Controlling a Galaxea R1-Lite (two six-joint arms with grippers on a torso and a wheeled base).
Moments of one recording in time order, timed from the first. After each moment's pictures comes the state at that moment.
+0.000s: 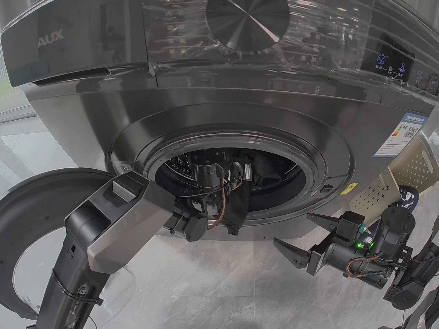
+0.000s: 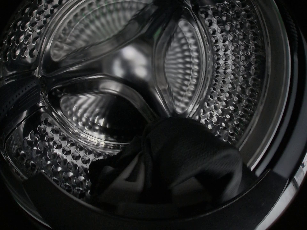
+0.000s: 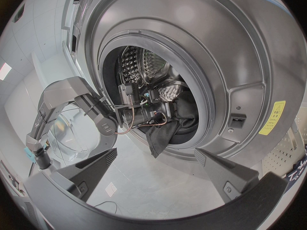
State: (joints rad) left arm -0.62 2.56 -1.62 -1.06 0.16 -0.08; right arm 0.68 1.80 -0.18 -1.47 -0.02 0.08
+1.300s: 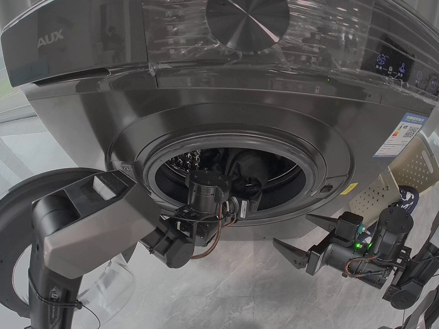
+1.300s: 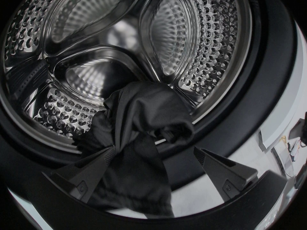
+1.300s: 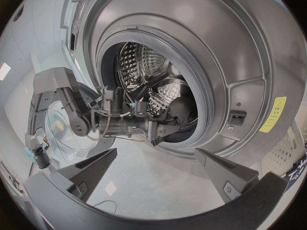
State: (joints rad) left arm -0.68 2.36 -1.20 -0.98 0.17 -0.09; right arm 0.67 1.81 -0.18 -1.48 -0.02 0.08
